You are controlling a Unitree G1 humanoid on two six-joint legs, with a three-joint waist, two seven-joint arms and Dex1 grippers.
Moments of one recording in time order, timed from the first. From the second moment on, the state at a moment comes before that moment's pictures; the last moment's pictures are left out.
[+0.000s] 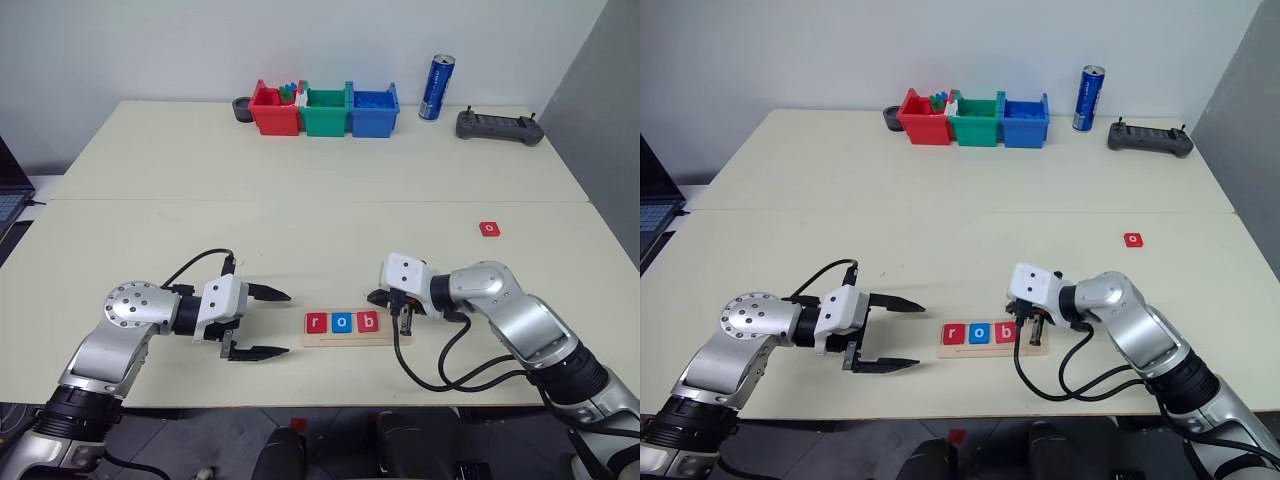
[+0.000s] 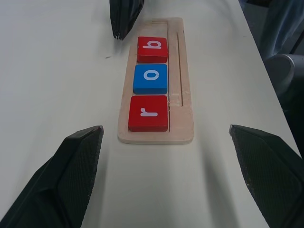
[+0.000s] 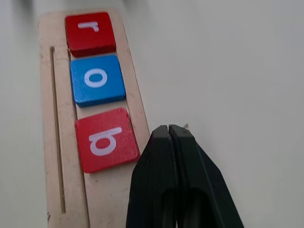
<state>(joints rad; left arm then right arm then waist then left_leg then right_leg) -0.23 0.82 -0.07 -0.03 -0.33 0.01 -1.36 -0.53 -0.62 0.45 -0.27 0.05 0.66 0.93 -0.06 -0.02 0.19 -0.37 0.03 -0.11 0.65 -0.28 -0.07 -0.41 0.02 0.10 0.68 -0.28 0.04</state>
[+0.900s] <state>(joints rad) -0.23 0.82 -0.08 -0.07 -0.33 0.06 -1.35 -0.52 -0.73 0.44 -0.41 0.10 0.71 1.02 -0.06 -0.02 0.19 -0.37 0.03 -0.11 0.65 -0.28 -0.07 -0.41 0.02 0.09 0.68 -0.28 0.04</state>
